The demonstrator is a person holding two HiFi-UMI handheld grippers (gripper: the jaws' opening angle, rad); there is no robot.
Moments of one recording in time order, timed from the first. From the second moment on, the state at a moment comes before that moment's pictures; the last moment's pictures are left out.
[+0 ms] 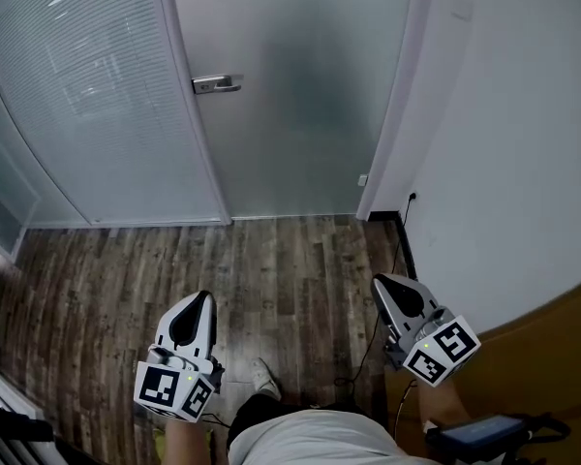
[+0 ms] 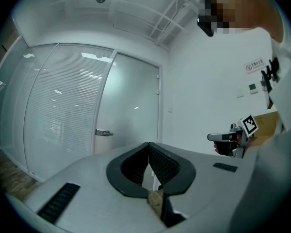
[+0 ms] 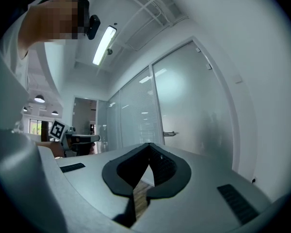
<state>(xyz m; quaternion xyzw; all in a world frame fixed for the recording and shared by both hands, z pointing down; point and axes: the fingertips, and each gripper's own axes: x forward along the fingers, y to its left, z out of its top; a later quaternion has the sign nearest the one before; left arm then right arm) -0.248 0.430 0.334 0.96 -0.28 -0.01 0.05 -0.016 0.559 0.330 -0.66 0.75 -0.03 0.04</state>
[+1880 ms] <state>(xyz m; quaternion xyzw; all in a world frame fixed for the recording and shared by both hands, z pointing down) -0.083 0.017 0.313 0.95 -0.32 0.00 0.03 0.166 0.107 0.318 -0.63 0.77 -0.06 0.04</state>
